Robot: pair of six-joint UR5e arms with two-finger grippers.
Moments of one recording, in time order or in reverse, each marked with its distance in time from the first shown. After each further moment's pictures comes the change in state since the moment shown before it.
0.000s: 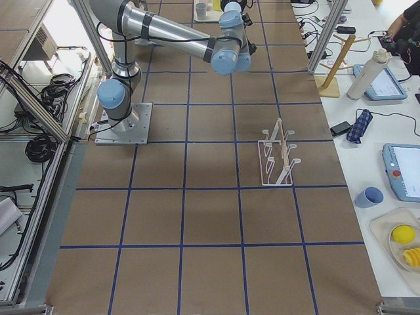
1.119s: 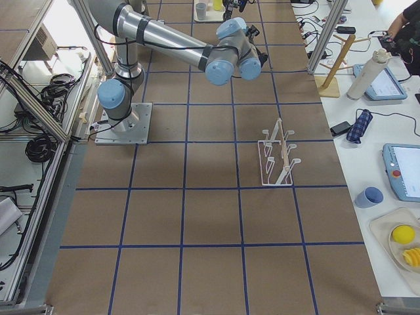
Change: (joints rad) left arm 0.092 0.015 0.024 0.040 0.144 -0.089; right arm -0.104 -0.010 -0.003 -0.438 -0.245 0.117
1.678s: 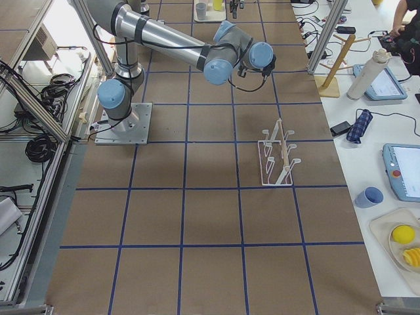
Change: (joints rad) left arm 0.145 0.008 0.072 0.373 0.604 -0.289; right arm -0.002 -0.005 -0.003 -0.497 -0.474 0.002
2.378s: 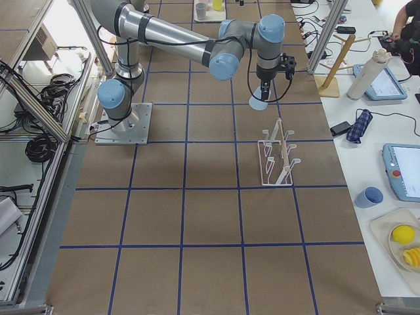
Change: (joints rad) left arm -0.017 0.053 0.097 0.027 0.702 0.055; right arm -0.002 0.038 -0.101 -0.400 -0.524 -0.018
